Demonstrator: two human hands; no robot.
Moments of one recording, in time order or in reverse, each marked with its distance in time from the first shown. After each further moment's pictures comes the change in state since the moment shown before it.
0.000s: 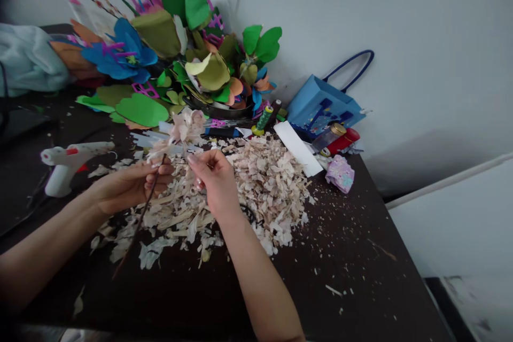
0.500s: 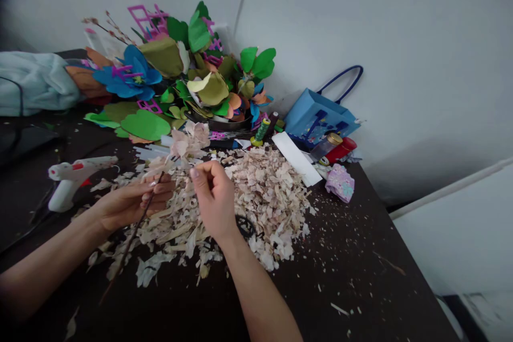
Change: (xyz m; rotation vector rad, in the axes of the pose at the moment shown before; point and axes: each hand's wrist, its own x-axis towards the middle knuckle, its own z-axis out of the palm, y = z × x) left_hand -0.002 -0.007 0.001 -0.020 -0.125 0.004; right_hand -0.015 -0.011 0.003 -0.386 0.037 -0.286
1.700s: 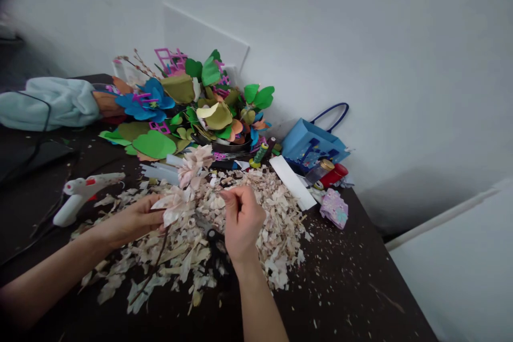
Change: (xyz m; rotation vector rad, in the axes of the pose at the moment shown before) left_hand -0.001 -0.006 -0.003 0.582 0.011 0.187; right_hand -0.005 -0.011 -0.031 -0.469 0.335 -0.294
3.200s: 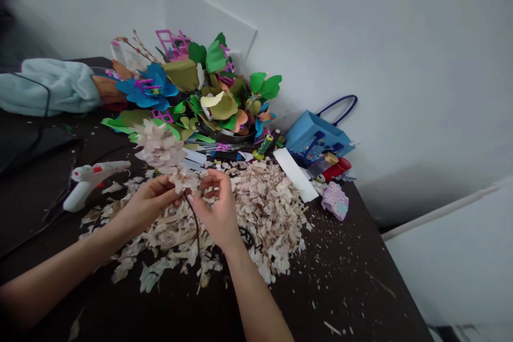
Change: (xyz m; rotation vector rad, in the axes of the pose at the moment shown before) left_hand 0.006 -0.013 0.005 0.143 0.320 0.272; right_hand -0.016 0.009 0.041 0.399 -0.384 0.243
